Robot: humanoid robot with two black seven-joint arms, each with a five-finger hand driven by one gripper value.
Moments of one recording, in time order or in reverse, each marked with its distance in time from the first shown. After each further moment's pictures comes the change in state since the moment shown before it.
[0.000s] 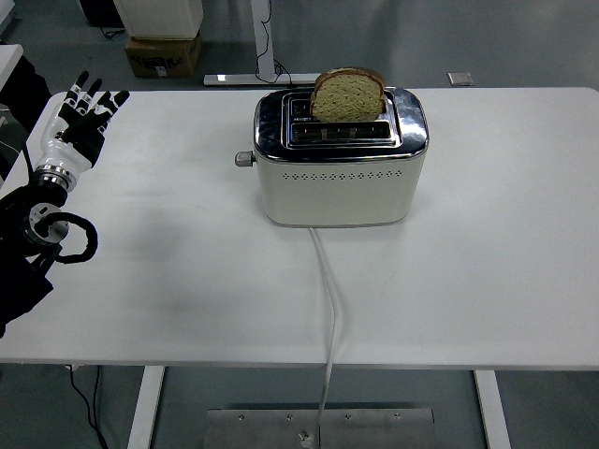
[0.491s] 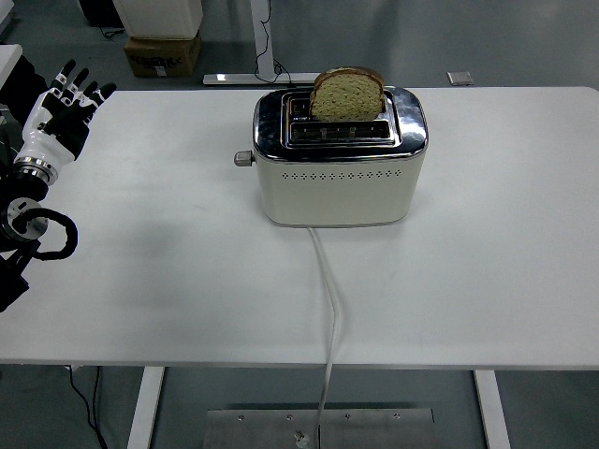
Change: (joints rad) left arm 0.002 0.098 0.045 -0.082 0.002 0.009 -0.001; right arm -0.001 0.000 0.001 0.000 0.002 -0.001 0.000
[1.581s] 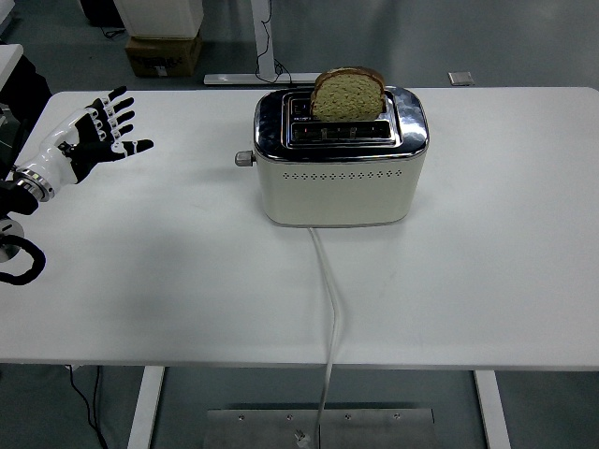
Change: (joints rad) left arm 0.028 0.187 0.185 -0.253 0.261 0.002 -0.003; right arm 0.001 0.000 0.000 0.000 0.000 0.000 0.000
